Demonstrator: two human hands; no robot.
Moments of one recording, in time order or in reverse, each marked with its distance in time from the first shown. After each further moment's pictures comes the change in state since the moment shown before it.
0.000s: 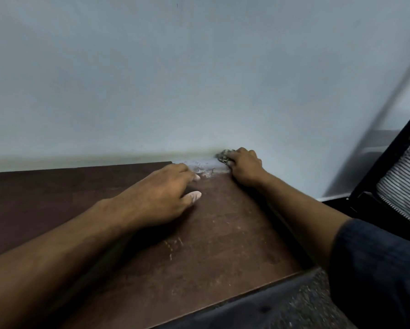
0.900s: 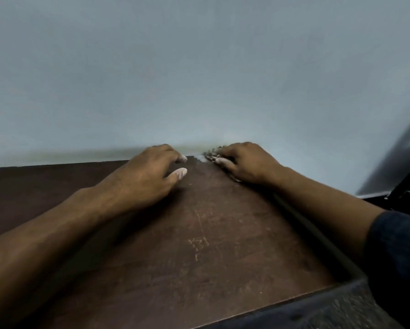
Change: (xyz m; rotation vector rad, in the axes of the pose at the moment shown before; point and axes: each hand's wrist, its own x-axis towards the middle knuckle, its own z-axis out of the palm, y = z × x) left_hand -0.019 -0.055 -0.021 -0.005 0.110 -0.157; right_hand -0.007 -0.051 -0.008 -0.077 0.009 -0.419
